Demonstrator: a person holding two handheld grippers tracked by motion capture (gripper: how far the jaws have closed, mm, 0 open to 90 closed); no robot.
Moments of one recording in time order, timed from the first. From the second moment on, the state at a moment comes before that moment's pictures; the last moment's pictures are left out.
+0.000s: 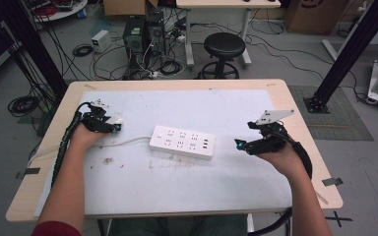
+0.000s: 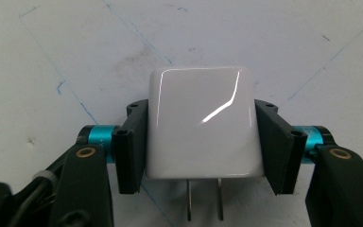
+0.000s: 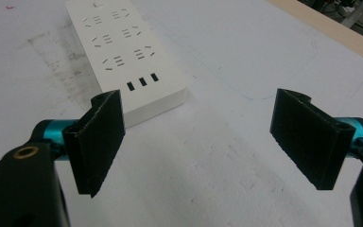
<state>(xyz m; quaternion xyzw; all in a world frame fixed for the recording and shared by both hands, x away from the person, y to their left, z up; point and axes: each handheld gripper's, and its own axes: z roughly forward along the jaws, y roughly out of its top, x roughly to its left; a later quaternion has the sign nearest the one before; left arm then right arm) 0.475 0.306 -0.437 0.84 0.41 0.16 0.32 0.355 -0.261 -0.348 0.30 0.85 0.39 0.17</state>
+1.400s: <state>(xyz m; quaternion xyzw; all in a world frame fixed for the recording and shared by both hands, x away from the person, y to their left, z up) 0.354 0.236 -0.330 0.87 0.20 0.18 0.42 0.349 -0.266 -0.329 0.30 0.85 0.40 0.17</state>
